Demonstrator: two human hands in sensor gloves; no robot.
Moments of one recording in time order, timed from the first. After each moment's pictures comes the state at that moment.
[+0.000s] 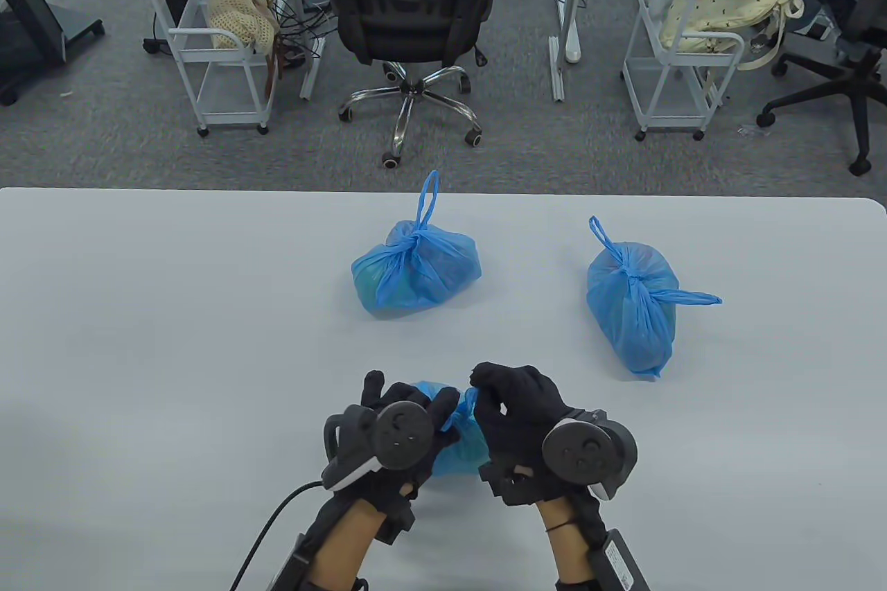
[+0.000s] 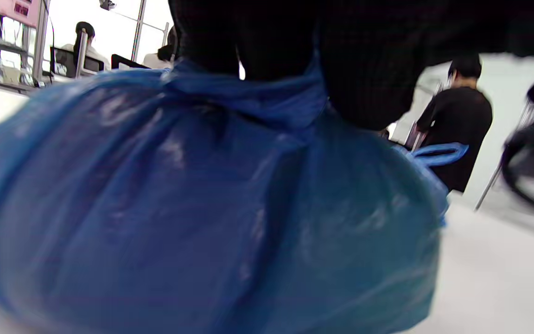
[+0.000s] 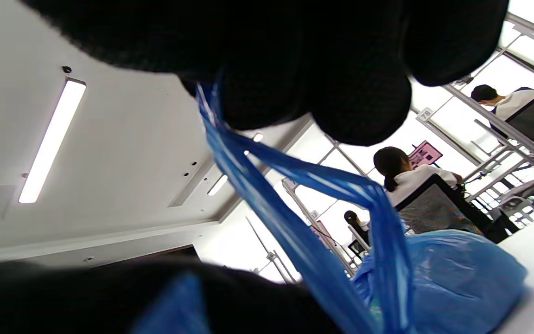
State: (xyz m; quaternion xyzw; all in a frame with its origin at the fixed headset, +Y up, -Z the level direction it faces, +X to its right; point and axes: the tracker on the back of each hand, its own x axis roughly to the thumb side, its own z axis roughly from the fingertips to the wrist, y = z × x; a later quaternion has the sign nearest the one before) left_hand -0.089 -0.703 -0.268 -0.01 -0.18 0.09 0.98; right_hand 0.100 -0.672 -0.261 0.19 -0.29 0.84 0.42
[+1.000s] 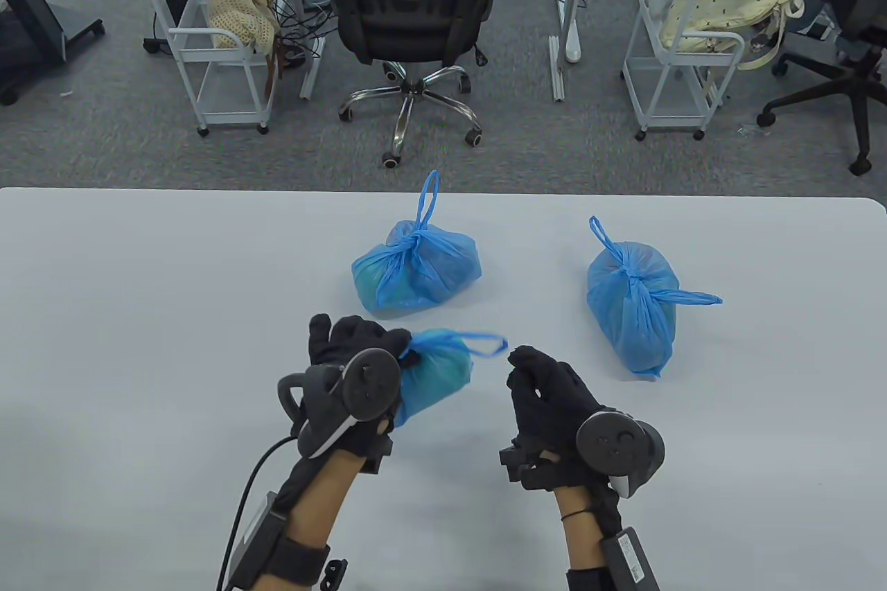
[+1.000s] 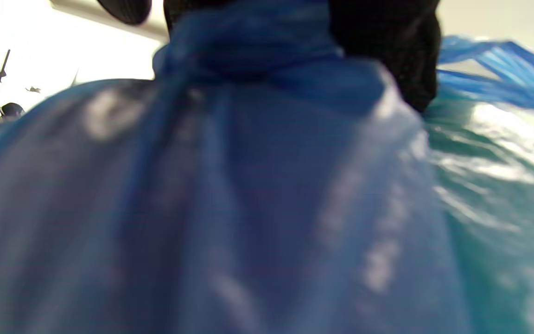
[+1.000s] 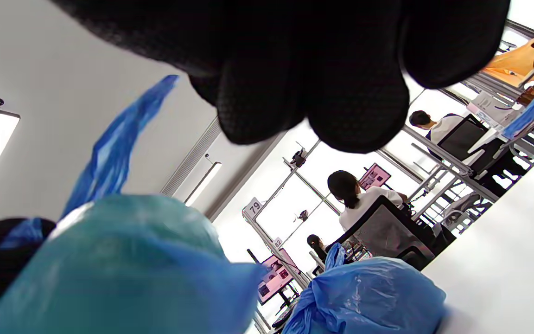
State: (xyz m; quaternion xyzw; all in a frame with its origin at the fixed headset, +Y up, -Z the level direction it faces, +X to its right) left_hand -0.144 -0.594 -0.298 0.18 -0.04 0.14 0.97; right_hand 0.141 -0.699 -0.280 0.09 -0.30 0.85 0.42
